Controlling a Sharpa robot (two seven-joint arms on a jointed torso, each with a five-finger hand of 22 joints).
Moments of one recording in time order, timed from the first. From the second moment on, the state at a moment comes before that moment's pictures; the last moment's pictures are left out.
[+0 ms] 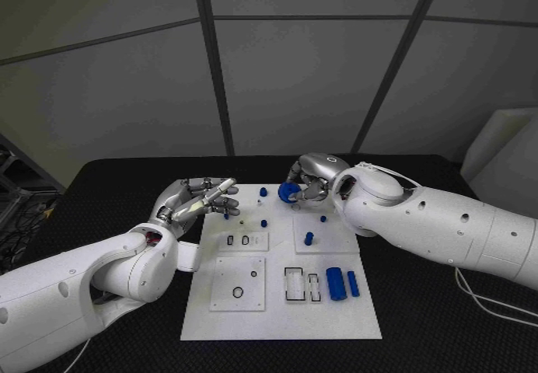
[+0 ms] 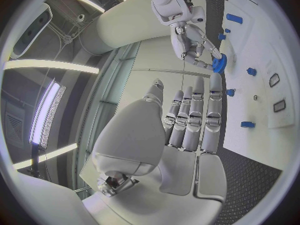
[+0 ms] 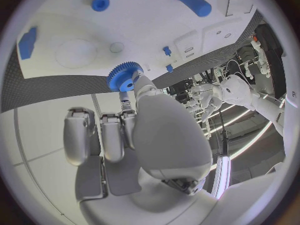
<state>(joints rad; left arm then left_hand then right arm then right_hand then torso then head) 1.05 -0.91 0.11 1.69 -0.12 -0.42 0.42 1.43 0.00 -0.04 0.16 0.16 0.96 0.21 0.09 0.07 1.07 0.16 0.10 0.07 1.18 0.09 0.22 0.28 0.13 1.05 0.19 0.43 0.20 1.22 -0.64 0.09 1.40 -1.65 -0.28 -0.27 1.52 -0.05 0.08 0.20 0.22 0.99 0.15 0.23 0.08 1.46 0.04 1.42 1.31 1.46 -0.03 1.52 1.31 0.05 1.46 0.08 1.48 1.31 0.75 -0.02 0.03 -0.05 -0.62</state>
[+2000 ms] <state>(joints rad) 1.05 -0.91 0.11 1.68 -0.12 -0.42 0.42 1.43 0.00 -0.04 0.16 0.16 0.96 0.21 0.09 0.07 1.07 0.16 0.10 0.07 1.18 0.09 0.22 0.28 0.13 1.05 0.19 0.43 0.20 1.21 -0.41 0.03 1.19 -1.72 -0.27 -0.27 1.38 -0.07 0.10 0.24 0.18 0.86 0.17 0.07 0.07 1.43 0.07 1.38 1.31 1.46 -0.01 1.53 1.31 0.05 1.47 0.10 1.49 1.31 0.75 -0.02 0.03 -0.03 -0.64</state>
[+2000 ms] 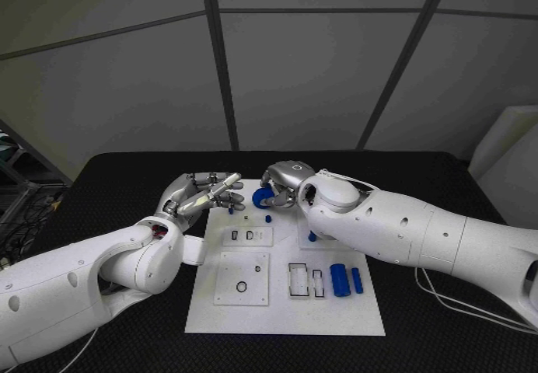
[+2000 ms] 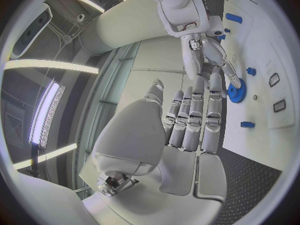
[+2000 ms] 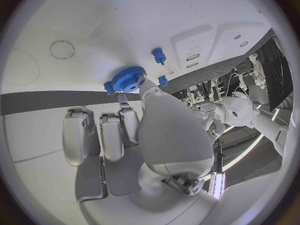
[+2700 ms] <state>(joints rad) 1.05 -0.91 0.11 1.68 -0.12 -0.42 0.41 1.43 0.00 -0.04 0.16 0.16 0.96 0.21 0.08 0.07 1.07 0.16 0.09 0.07 1.18 0.09 0.22 0.28 0.13 1.05 0.19 0.43 0.20 1.21 -0.44 0.03 1.20 -1.66 -0.22 -0.26 1.22 -0.01 0.10 0.29 0.27 0.93 0.16 0.07 0.09 1.43 0.07 1.39 1.31 1.46 -0.01 1.54 1.31 0.05 1.47 0.10 1.49 1.31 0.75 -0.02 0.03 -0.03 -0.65</state>
